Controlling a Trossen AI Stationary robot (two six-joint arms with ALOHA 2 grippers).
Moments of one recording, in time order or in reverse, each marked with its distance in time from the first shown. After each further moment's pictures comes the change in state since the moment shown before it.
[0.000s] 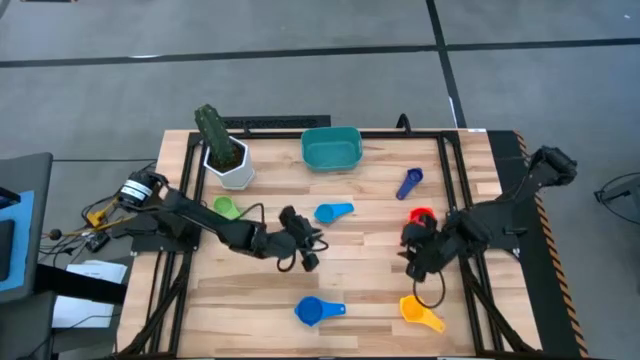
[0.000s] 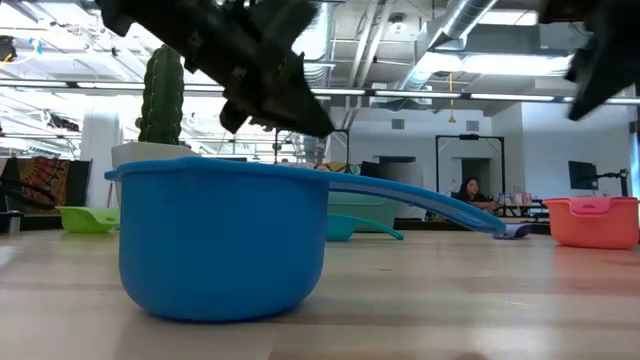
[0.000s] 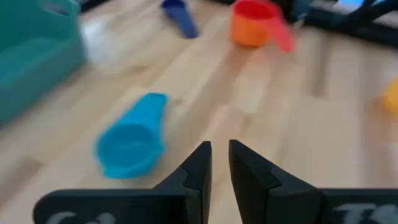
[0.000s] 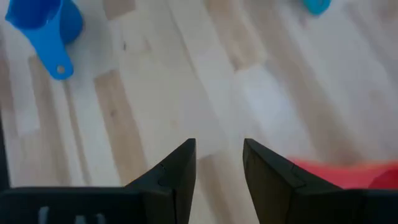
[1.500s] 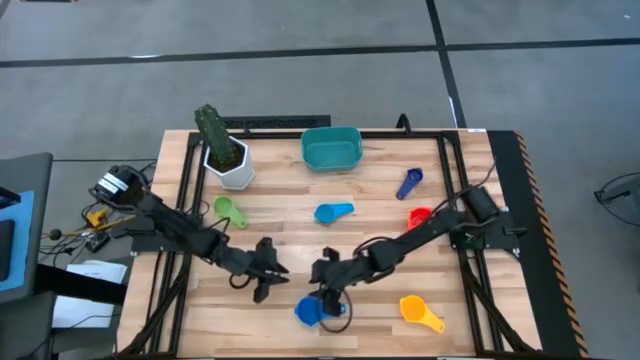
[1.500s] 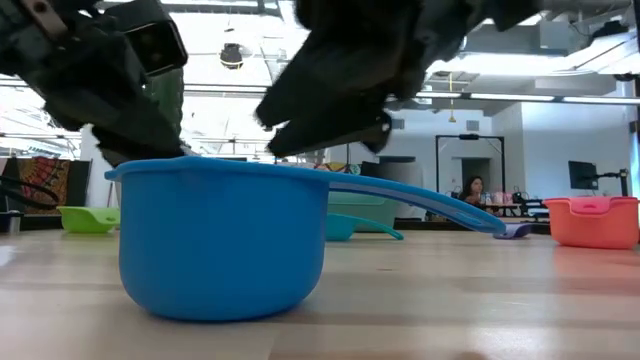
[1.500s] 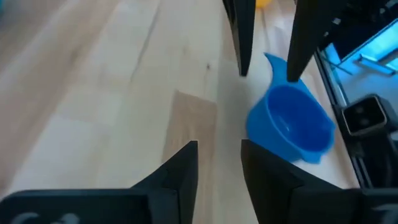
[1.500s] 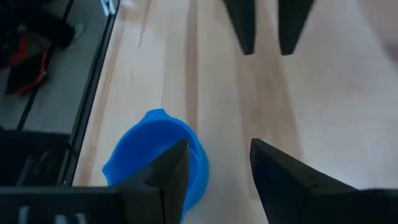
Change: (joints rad) left arm -0.226 -0.192 -0.416 0.249 0.356 -0.229; right arm -0.188 0.889 0.462 0.824 -0.300 -0.415
